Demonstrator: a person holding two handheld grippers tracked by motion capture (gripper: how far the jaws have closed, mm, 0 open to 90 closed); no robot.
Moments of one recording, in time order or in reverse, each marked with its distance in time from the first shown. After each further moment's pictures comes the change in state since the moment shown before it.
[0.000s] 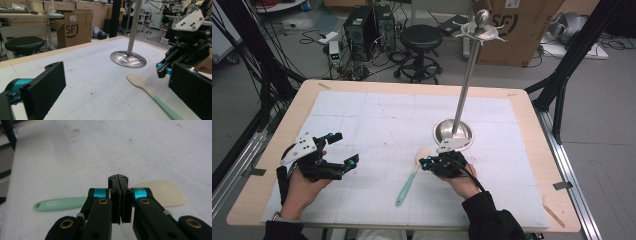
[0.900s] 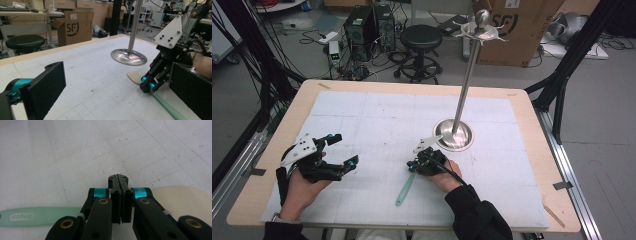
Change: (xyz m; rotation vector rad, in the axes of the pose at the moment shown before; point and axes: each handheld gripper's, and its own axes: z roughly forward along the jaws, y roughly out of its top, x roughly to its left) left arm 0.000 -0.003 -0.002 0.012 0.007 -0.002; right arm 0.002 0.009 0.053 0.190 -0.019 -0.041
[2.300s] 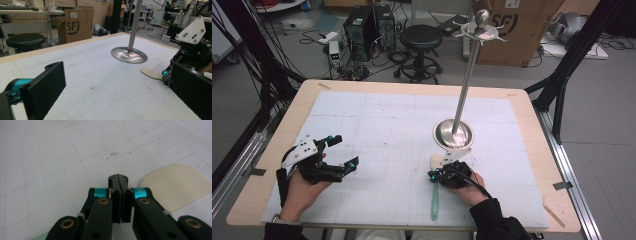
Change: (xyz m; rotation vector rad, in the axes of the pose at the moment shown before) left arm -0.002 -0.003 0.001 0.015 0.003 0.005; right arm 0.001 -0.058 -0.050 -0.055 -0.015 0.020
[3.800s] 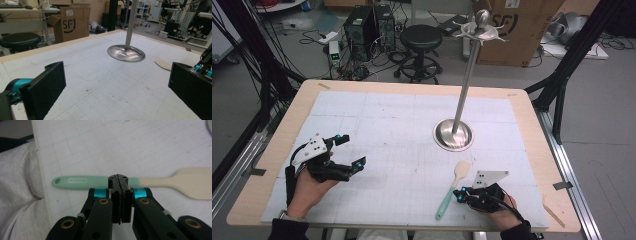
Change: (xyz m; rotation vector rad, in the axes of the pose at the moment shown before) left arm -0.006 0.001 0.016 0.013 -0.025 0.016; right arm 0.025 -0.059 -0.076 -0.022 0.008 -0.020
